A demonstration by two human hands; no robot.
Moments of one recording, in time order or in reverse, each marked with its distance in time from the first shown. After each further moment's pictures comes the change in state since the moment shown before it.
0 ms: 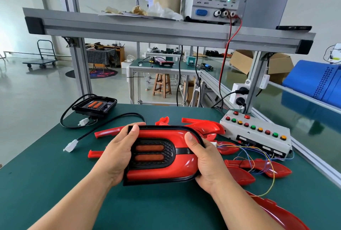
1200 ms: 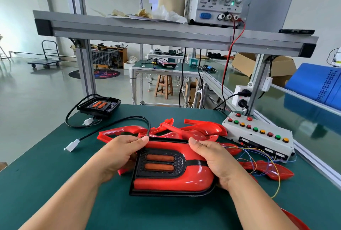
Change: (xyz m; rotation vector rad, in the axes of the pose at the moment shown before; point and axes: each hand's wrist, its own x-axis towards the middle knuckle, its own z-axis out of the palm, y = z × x) left_hand -0.002 0.014 -0.020 0.483 -0.101 -0.135; right_hand -0.001 -0.020 -0.017 -0.408 -0.075 0.110
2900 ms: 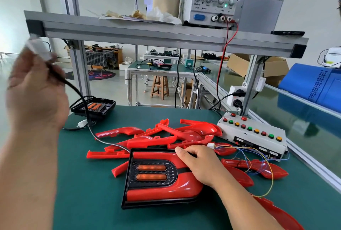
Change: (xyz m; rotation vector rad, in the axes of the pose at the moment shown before) left_hand 0.007 0.089 -0.091 -0.707 0.540 0.990; right_hand 0.012 0.020 0.000 -0.711 0.109 -0.191
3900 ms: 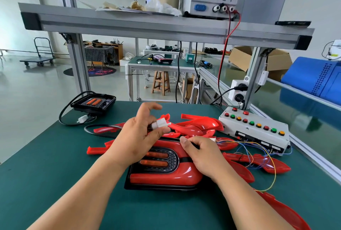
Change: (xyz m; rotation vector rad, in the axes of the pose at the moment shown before) left_hand -0.122 -0.067 0.034 1.017 -0.842 0.065; right_hand 0.009 0.008 0.002 0.059 0.103 -0.025
